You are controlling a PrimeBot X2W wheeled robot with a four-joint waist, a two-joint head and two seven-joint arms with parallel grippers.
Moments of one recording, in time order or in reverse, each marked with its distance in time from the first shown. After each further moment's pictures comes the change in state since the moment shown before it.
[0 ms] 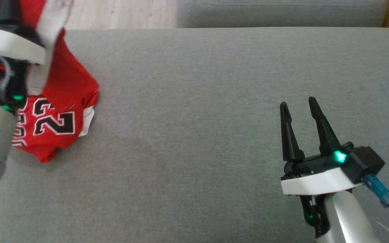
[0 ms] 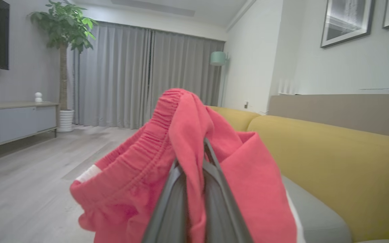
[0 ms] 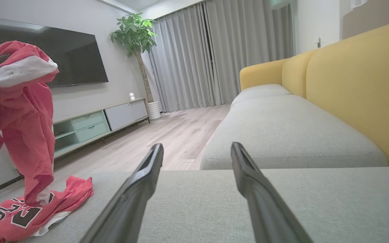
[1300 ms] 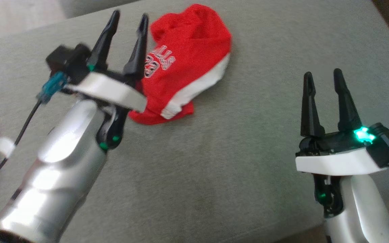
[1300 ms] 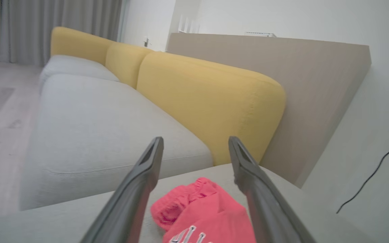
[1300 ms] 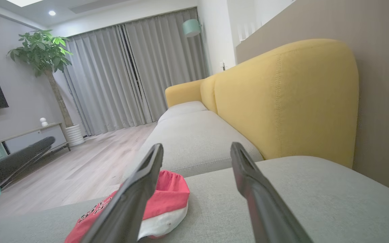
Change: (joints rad) left arm 0.129 -0.258 -0.141 -0.084 0.052 0.098 -0.043; right arm -0.076 0.000 -0.048 -0.064 0.081 0.000 0.000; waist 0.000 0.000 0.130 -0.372
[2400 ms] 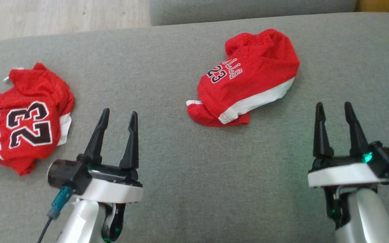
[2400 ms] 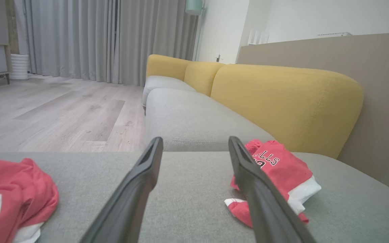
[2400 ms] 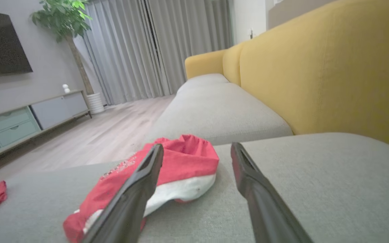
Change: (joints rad) left arm 0.643 -0.109 0.409 -0.339 0.493 -0.045 -0.014; right arm 0.077 0.000 -0.115 0.128 -0.099 0.000 0.000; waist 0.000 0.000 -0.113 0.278
